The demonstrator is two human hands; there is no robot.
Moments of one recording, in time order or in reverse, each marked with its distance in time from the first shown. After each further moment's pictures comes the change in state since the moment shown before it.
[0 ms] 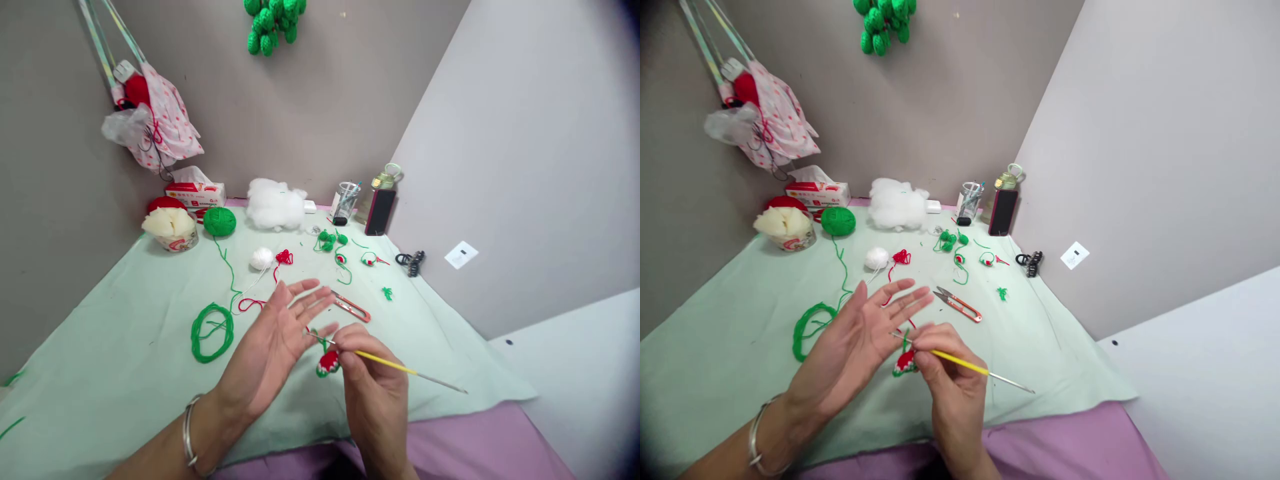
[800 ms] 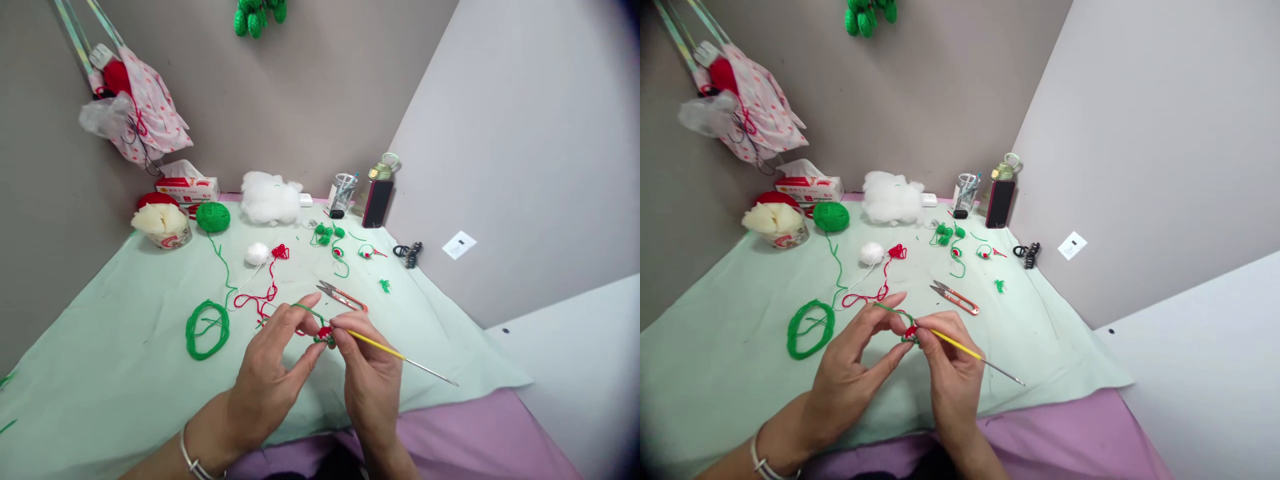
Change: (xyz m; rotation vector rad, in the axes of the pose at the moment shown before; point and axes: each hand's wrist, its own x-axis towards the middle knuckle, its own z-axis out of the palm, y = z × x) left_hand -0.015 -0.027 -0.023 1.069 0.037 0.619; right_hand 0.006 0.006 -0.007 -0.273 0.087 -0.077
